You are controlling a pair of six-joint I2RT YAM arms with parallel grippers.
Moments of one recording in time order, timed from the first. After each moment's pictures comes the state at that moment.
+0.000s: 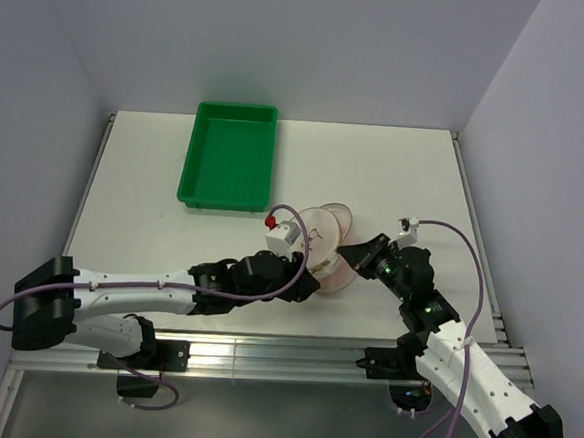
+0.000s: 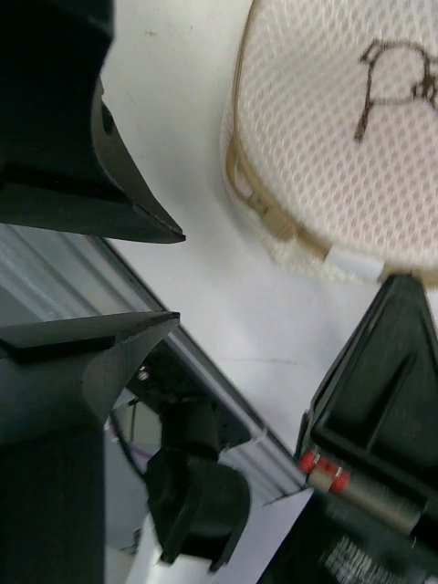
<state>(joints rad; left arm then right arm) -1.25 1.27 0.75 0.07 -0.25 -0.86 0.43 0.57 0.25 0.03 -0.14 0.97</state>
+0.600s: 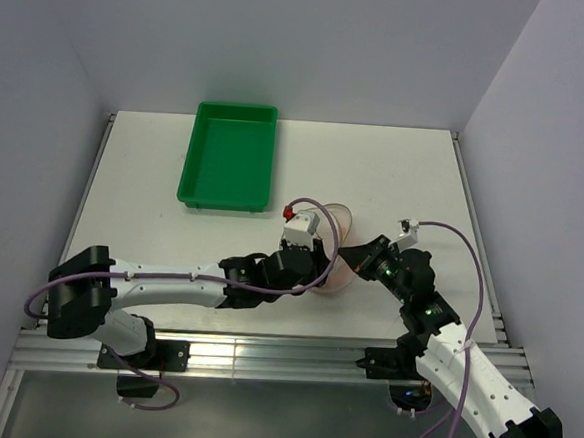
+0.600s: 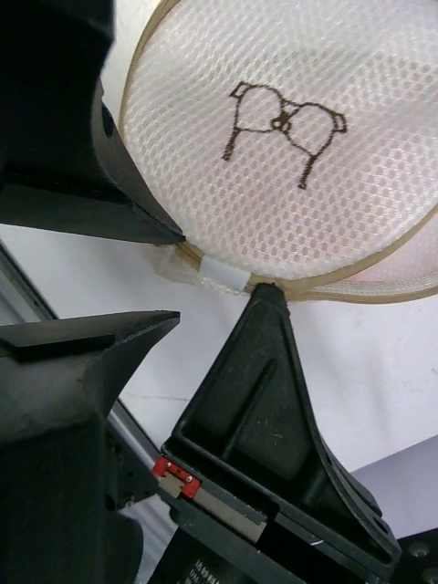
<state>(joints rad) -1.27 1.47 0.93 0.06 -0.50 -0.80 0.43 0.55 0.24 0.03 -0.15 0.95</state>
